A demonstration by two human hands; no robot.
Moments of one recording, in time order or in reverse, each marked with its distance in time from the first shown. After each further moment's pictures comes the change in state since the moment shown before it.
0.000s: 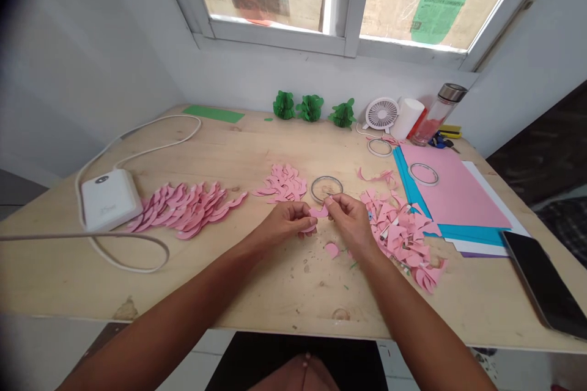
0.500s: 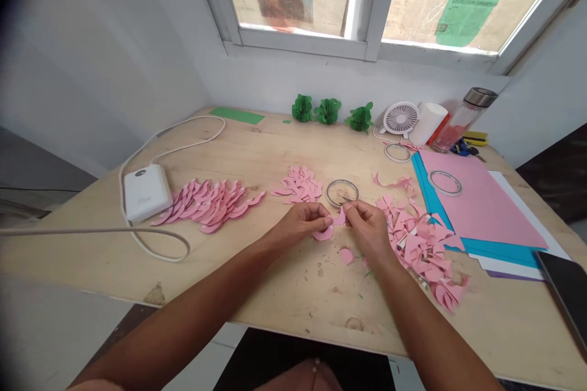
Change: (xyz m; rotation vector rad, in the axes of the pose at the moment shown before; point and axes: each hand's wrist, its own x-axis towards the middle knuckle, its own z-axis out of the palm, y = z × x) left_hand 0.000 0.003 0.001 -0.134 0.017 0.014; right_hand -0.002 -0.002 -0.001 -0.051 0.059 -0.013
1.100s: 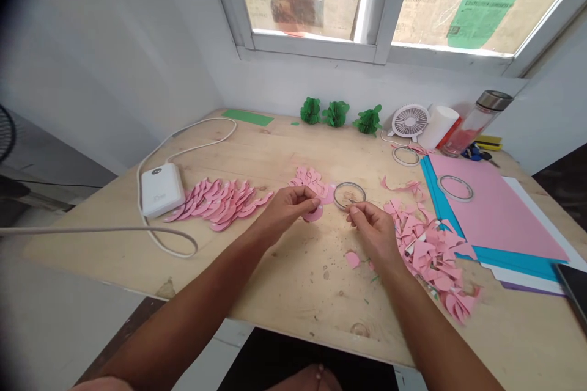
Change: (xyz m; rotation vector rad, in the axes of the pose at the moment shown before) left_hand -0.006 0.024 -0.021 0.038 0.214 0.092; right_hand 0.001 0.006 -0.002 0.073 -0.039 0.001
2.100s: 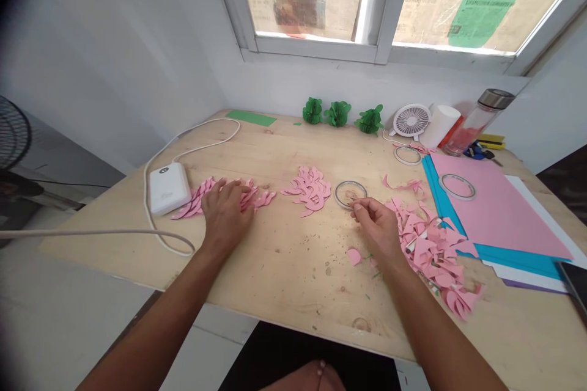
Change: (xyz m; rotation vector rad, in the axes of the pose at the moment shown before) left_hand -0.042 -0.046 -0.102 1.431 0.717 0.275; right_hand 0.002 0.004 -0.001 -0.032 0.052 -0.025
